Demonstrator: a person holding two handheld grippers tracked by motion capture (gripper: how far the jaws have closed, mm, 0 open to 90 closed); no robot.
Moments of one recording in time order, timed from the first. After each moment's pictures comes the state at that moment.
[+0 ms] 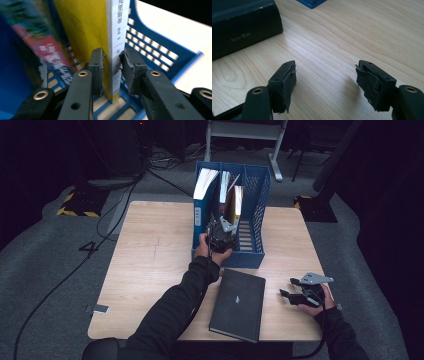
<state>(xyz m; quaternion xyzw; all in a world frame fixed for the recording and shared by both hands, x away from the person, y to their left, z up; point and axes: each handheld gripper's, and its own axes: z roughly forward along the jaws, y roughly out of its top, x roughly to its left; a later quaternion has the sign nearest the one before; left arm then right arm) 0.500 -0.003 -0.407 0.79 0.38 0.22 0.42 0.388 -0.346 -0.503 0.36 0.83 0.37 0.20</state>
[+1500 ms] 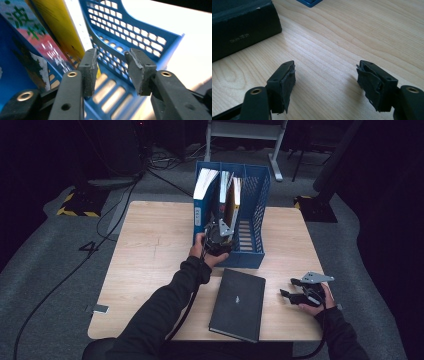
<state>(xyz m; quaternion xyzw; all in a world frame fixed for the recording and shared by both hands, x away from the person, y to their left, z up) 0.473 0.012 -0.401 0.84 0.29 0.23 0.41 0.390 -0.349 -0.503 0.37 0.83 0.37 0.18</state>
